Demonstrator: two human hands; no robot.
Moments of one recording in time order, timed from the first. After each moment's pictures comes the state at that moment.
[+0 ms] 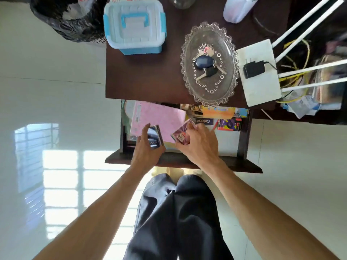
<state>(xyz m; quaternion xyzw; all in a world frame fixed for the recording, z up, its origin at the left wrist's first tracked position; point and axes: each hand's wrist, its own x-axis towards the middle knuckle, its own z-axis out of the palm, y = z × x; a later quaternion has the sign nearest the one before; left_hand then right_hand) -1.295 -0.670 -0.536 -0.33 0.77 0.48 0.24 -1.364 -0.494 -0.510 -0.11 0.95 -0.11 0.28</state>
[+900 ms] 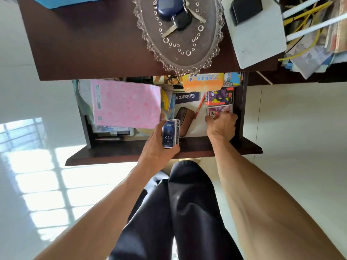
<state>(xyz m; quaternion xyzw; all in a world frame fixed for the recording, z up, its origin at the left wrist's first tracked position) -1.282 -0.573 -0.598 -0.25 0.76 0.46 0.37 -1.355 -0.381 -0.657 0.38 0.88 -0.13 0.25</state>
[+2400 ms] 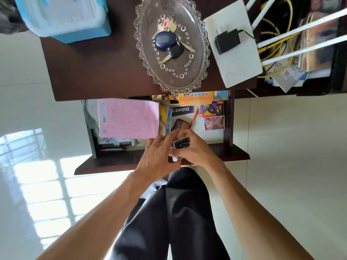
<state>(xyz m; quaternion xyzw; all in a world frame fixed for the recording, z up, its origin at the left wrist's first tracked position) -1.309 -0.574 -0.546 0.01 0.90 0.31 0.31 -1.349 -0.415 -0.555 0.19 0.74 -0.38 0.52</state>
